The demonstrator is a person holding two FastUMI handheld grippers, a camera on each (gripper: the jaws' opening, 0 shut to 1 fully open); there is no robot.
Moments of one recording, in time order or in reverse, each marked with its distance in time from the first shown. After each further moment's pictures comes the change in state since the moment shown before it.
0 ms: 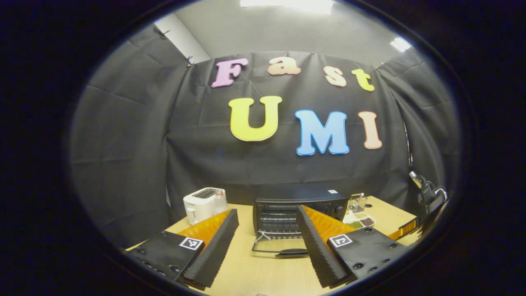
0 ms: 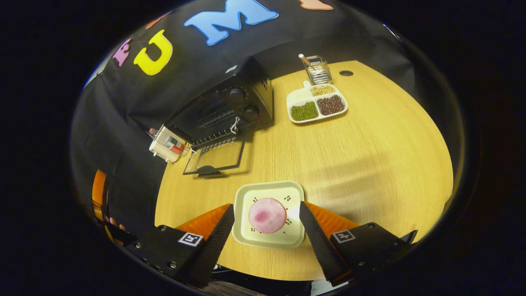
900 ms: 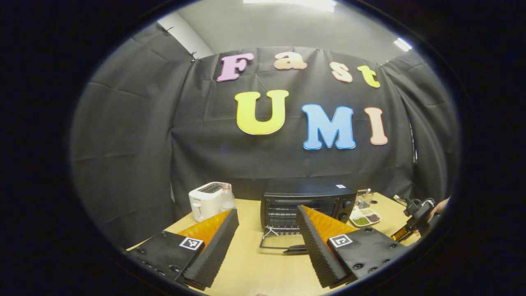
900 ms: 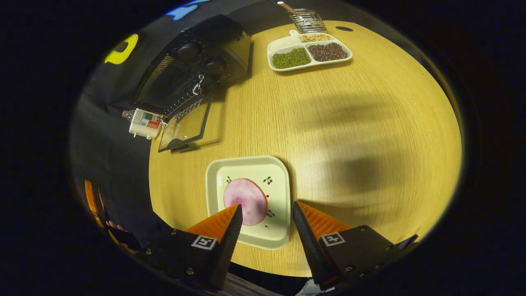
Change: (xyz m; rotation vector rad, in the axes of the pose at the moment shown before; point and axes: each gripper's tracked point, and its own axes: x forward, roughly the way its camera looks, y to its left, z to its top) left arm 0.006 0.021 -0.021 -0.002 0.058 0.028; right arm 0.045 -0.034 -0.035 0.054 0.345 -0.022
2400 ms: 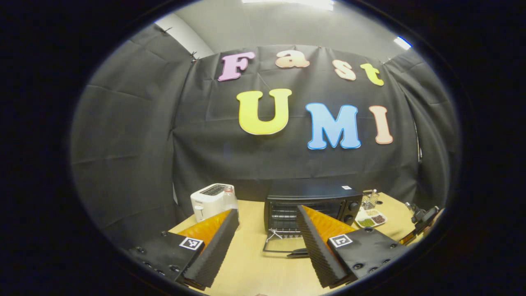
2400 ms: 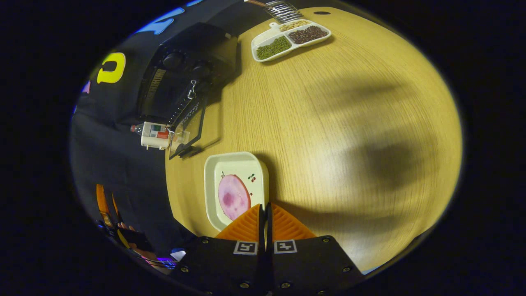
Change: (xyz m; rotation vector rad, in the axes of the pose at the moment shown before) left arm 0.018 0.001 0.006 0.009 0.002 0.021; right arm -0.001 0.008 -0.012 0.125 -0.033 0.187
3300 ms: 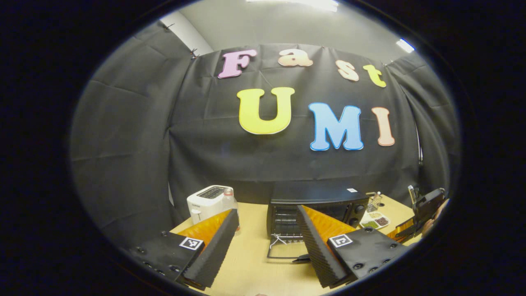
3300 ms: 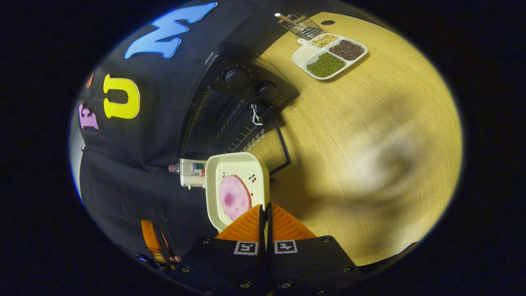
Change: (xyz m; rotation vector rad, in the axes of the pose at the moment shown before) left arm 0.044 0.028 0.001 -0.020 -0.013 -0.024; right arm 0.023 0.158 0.045 0.218 -0.236 0.144
